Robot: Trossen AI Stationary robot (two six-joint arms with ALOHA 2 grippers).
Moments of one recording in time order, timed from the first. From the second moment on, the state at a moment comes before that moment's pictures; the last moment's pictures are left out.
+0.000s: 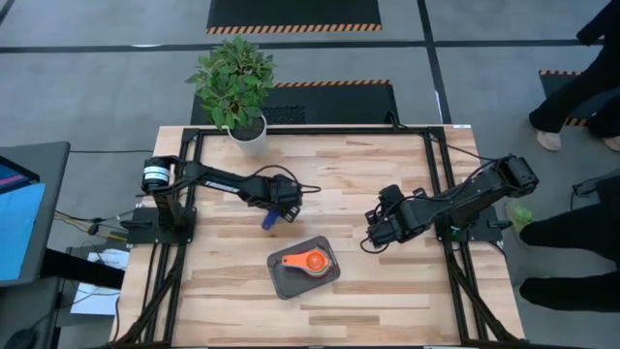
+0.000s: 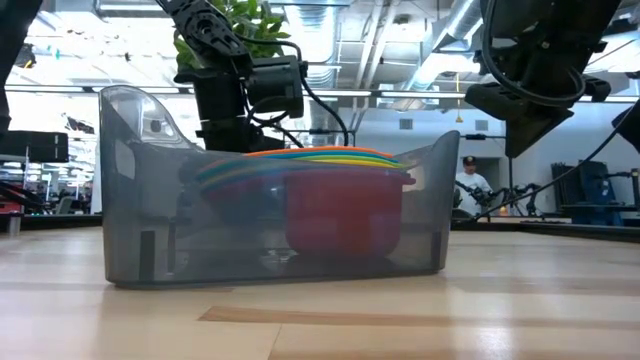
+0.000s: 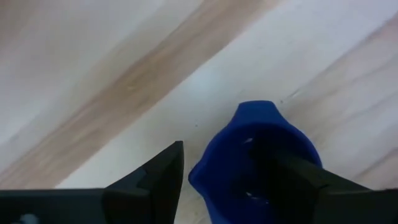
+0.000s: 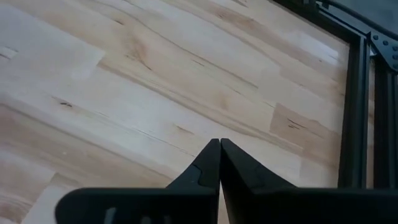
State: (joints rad) left arm 0.10 1.84 1.05 -0.59 -0.32 -0.77; right arm 0.31 1.48 0.96 -1.22 0.73 1.46
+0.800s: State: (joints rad) left arm 0.10 1.85 1.17 -0.66 -0.28 -0.30; right arm 0.31 1.48 0.96 -1.21 0.73 1.46
